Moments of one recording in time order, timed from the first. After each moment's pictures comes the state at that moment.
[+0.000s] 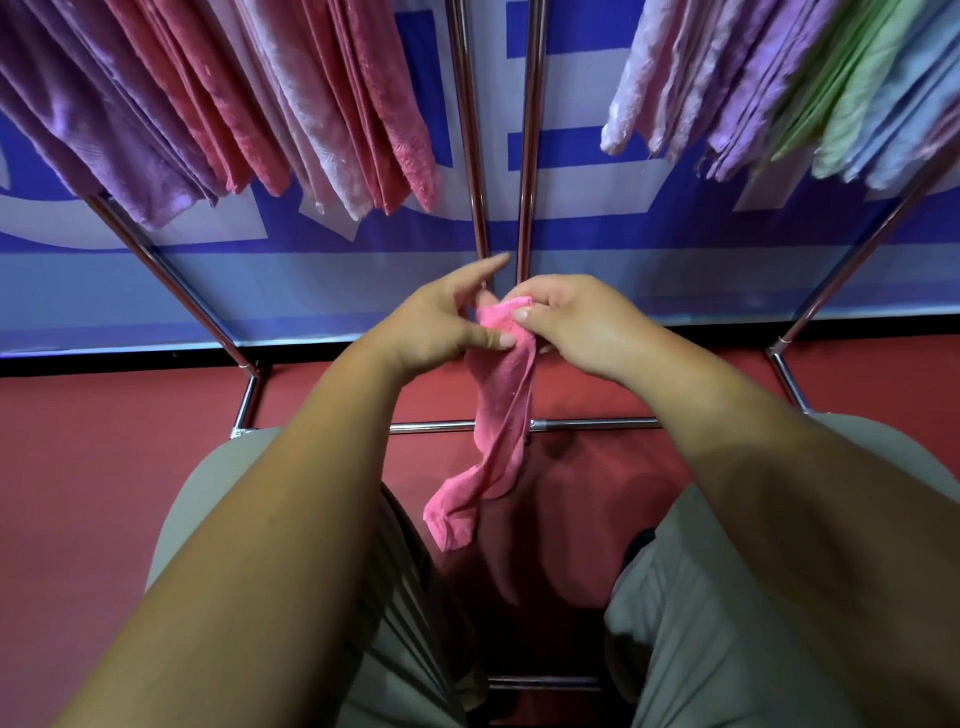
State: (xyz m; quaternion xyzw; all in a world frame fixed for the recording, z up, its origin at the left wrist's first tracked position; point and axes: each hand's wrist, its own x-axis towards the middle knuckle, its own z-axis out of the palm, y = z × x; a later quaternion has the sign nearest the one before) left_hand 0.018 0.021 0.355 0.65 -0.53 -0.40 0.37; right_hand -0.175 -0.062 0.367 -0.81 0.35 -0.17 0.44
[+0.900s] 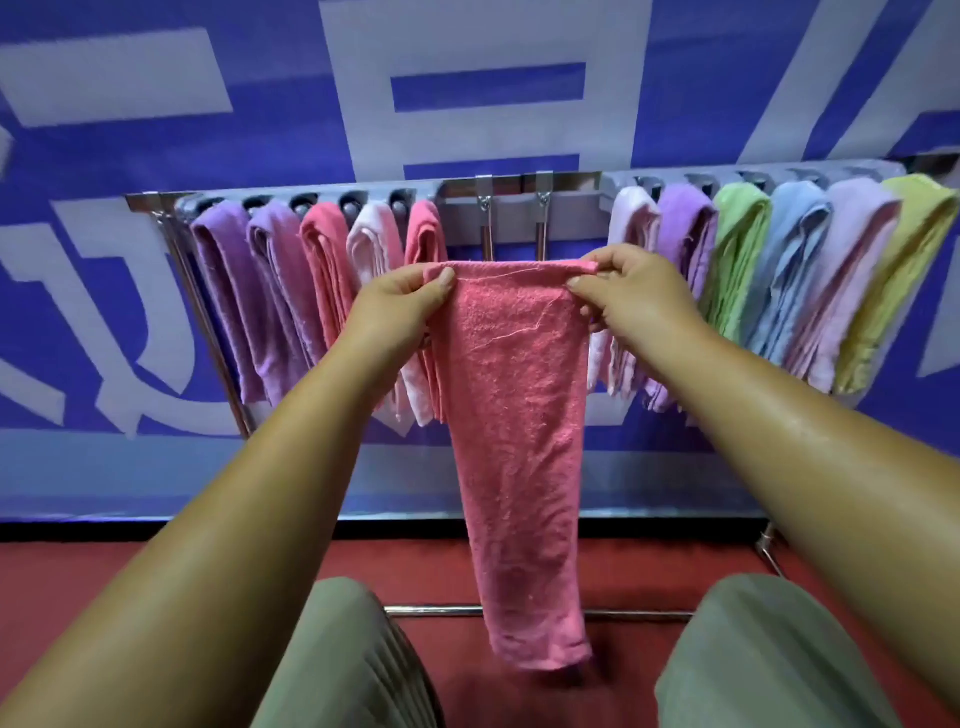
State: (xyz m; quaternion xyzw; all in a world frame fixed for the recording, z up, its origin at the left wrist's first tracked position) left_hand 0.013 0.094 0.632 0.60 -0.46 -0.20 0.63; right_hand -0.207 -0.026 0.644 -0.71 0.33 -0.47 0.41
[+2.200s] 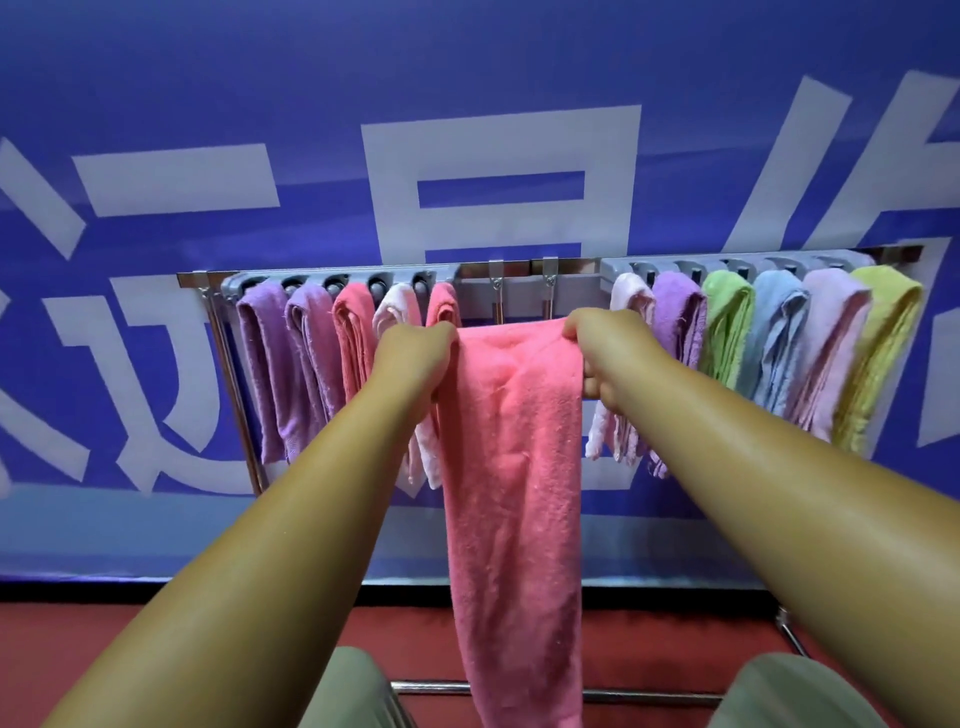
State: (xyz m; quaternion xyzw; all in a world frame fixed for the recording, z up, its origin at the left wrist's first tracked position) left_hand 0.003 0.084 0.684 0.71 -0.27 -0.16 0.63; right_hand -0.176 -0.005 0.696 -0.54 0.42 -0.43 0.58
